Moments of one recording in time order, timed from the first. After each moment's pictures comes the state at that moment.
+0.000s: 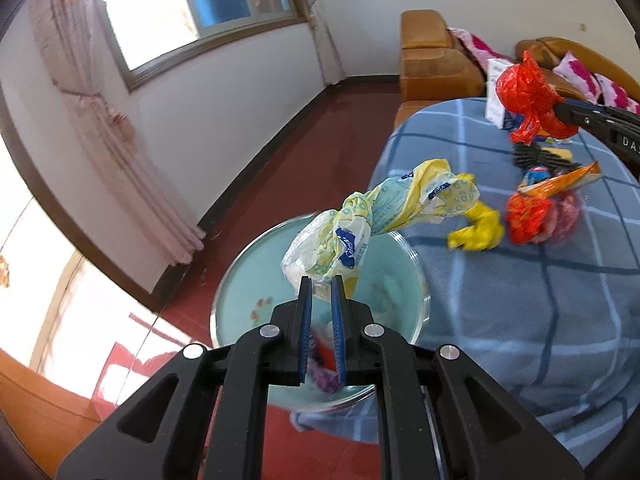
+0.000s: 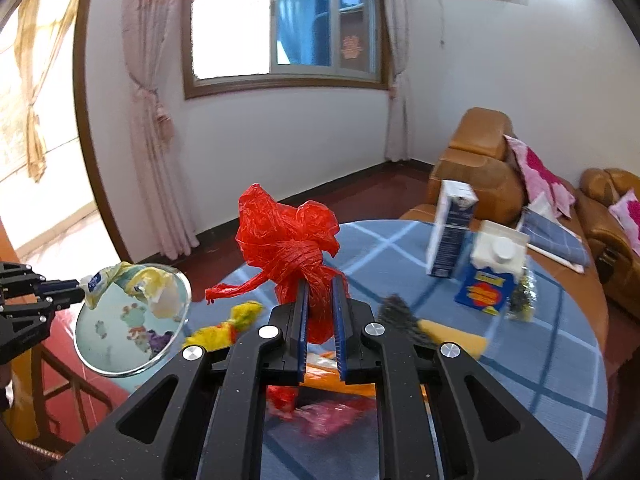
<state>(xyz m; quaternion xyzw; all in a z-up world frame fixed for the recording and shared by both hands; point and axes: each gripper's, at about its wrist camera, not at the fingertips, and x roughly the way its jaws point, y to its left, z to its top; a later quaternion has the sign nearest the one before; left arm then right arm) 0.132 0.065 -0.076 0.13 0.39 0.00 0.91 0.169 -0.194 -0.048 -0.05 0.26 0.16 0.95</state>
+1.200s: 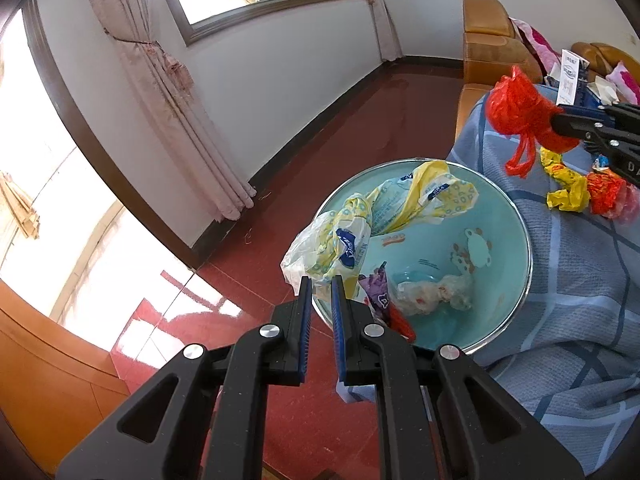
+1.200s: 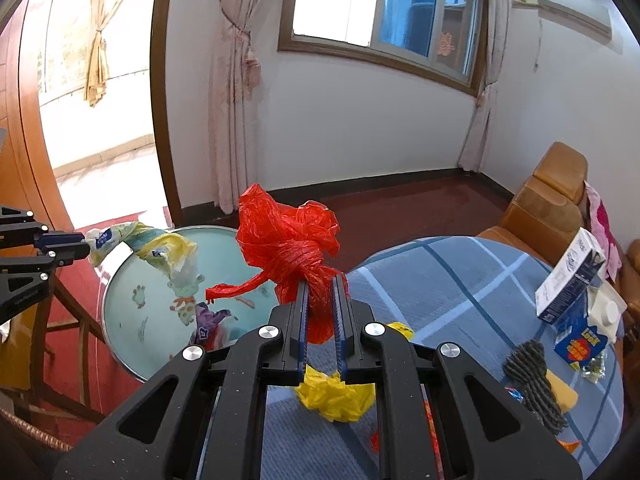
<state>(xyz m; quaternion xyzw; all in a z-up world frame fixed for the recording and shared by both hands) 0.122 0.135 -0.099 0.10 0.42 0.09 0.90 0.180 -0.056 -0.081 -0.15 0.28 0.27 0.91</state>
